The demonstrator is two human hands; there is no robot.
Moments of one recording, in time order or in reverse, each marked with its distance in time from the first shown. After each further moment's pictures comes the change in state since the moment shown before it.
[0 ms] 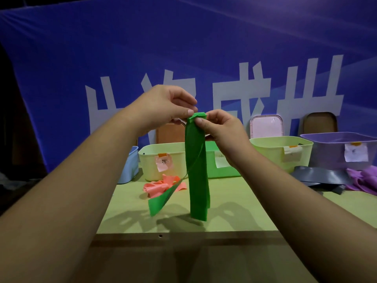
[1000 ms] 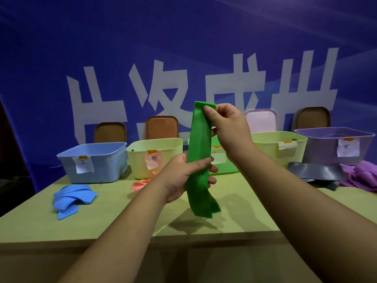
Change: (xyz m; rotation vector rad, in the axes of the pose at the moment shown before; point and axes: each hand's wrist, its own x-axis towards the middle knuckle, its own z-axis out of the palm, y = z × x) left_hand -0.033 -0.083 0.151 -0.902 -0.152 -0.336; right_hand 0.023 0.029 -0.016 -0.049 0.206 0.014
